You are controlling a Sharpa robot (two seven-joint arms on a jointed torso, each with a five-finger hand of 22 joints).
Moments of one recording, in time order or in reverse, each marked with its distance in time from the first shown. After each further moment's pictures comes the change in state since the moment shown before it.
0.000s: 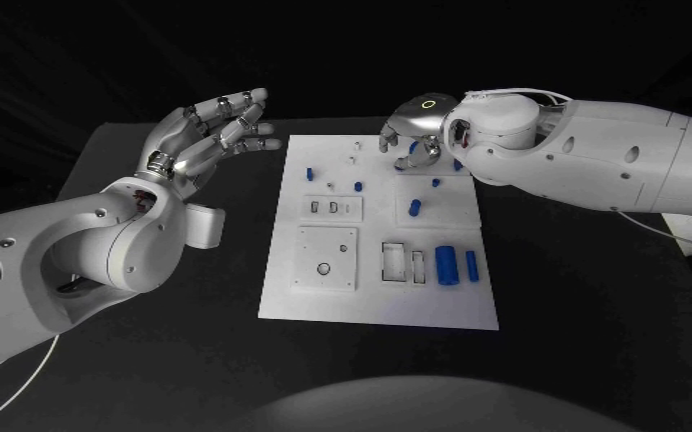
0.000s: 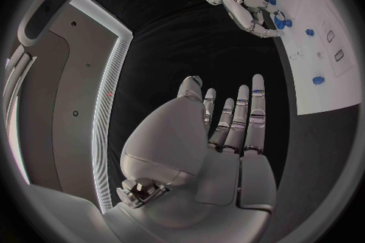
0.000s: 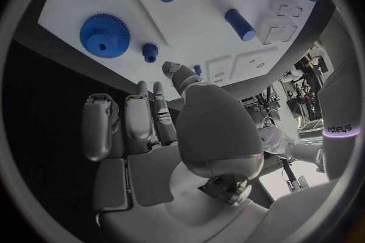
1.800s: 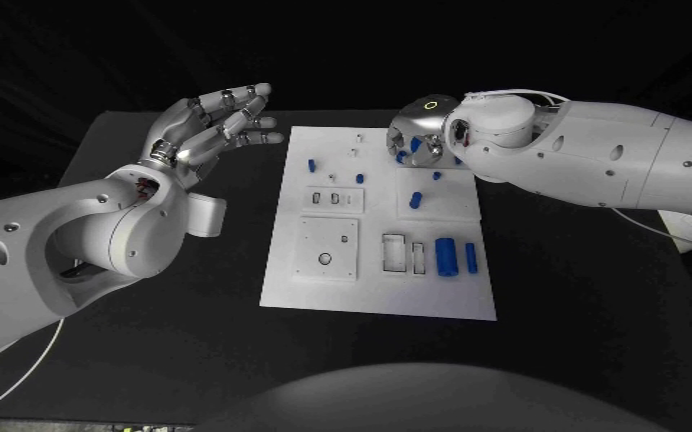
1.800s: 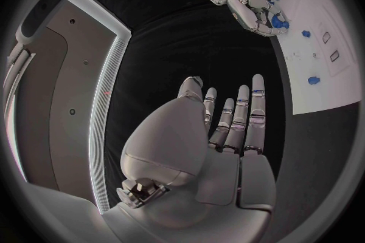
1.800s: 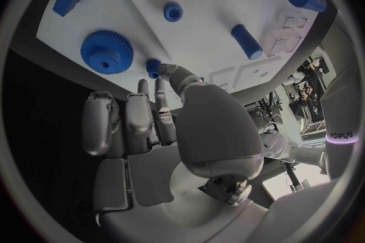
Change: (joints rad) left arm -0.001 0.011 -0.001 -0.021 -0.001 0.019 -0.045; left_hand 0.004 0.004 0.008 0.003 0.008 0.015 0.015 0.004 0.000 -0.004 0.004 0.011 -0.001 -0.004 0.004 0.007 -0.004 0.000 -0.007 0.007 0.000 -0.002; right arm -0.050 0.031 0.000 -0.082 -0.007 -0.001 0.023; right_hand 0.009 -0.001 0.073 -0.046 0.037 0.055 0.017 0.025 0.164 0.045 -0.009 -0.011 0.062 -0.026 -0.003 -0.030 -0.043 0.000 -0.027 -0.002 -0.032 -0.009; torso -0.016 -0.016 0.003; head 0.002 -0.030
